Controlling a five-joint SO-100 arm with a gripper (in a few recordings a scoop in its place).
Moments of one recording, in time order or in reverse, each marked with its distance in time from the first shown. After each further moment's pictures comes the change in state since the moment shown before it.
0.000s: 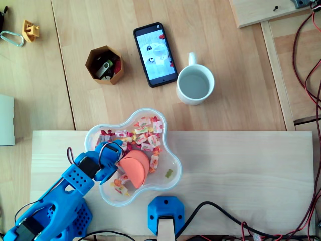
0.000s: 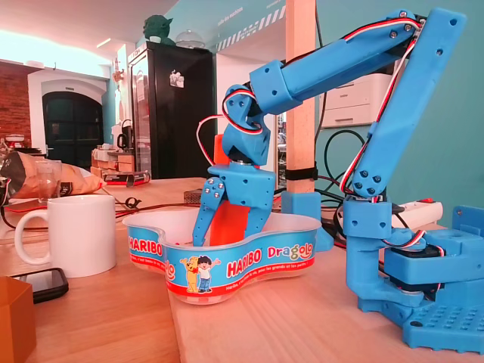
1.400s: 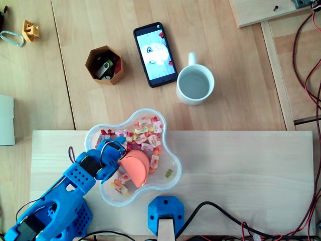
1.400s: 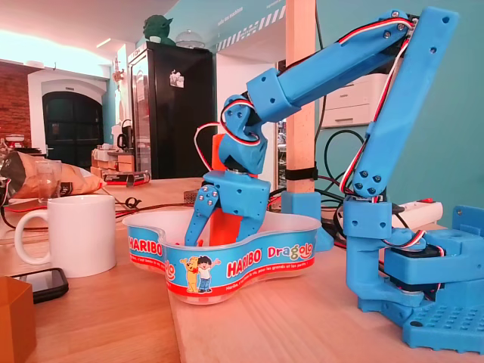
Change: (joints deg) arm -0.3 -2.5 2.1 -7.7 0.5
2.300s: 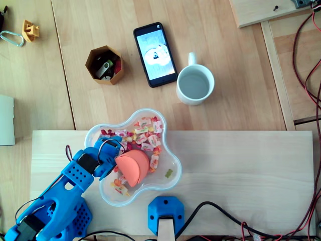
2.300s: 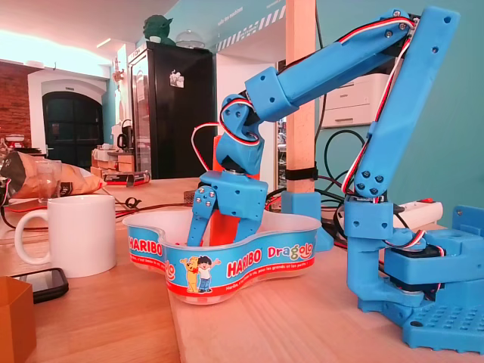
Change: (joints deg) arm -2.6 0.0 -0.1 0.0 -0.1
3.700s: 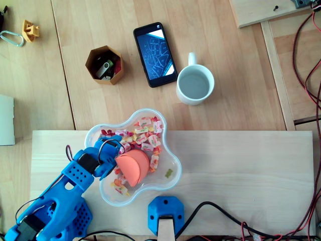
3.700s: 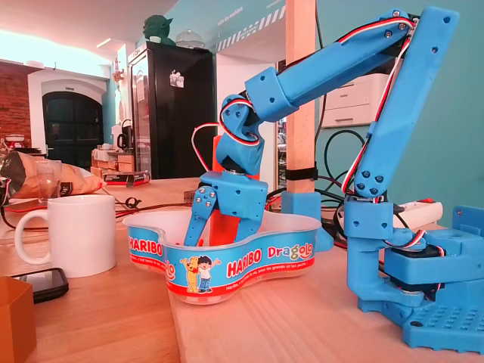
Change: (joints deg) arm 0.1 -0.1 -0.1 0.0 -0.8
